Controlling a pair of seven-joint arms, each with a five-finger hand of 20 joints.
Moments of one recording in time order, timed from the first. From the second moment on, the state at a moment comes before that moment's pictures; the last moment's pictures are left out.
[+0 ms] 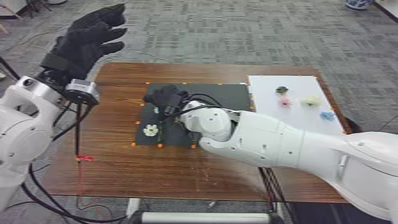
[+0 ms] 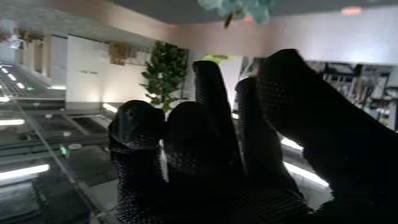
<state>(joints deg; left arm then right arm) 93.3 -39.5 -93.3 -118.0 45.2 -3.0 -1.3 -28.8 -72.9 -2.8 -75.0 -121.7 9.6 16.4</state>
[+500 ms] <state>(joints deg) 115.1 -45.2 -114.2 -126.8 45.2 2.2 -1.3 -38.8 -56.4 14.1 -99.6 -119.4 19.8 25.5</state>
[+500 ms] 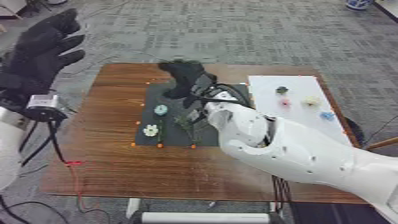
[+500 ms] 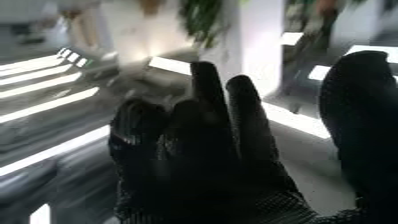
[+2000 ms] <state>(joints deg) 131.4 -53.3 -116.8 -128.7 44.2 4.2 1.4 -74.7 -29.6 52.0 -95.0 -127.3 8.3 51.1</state>
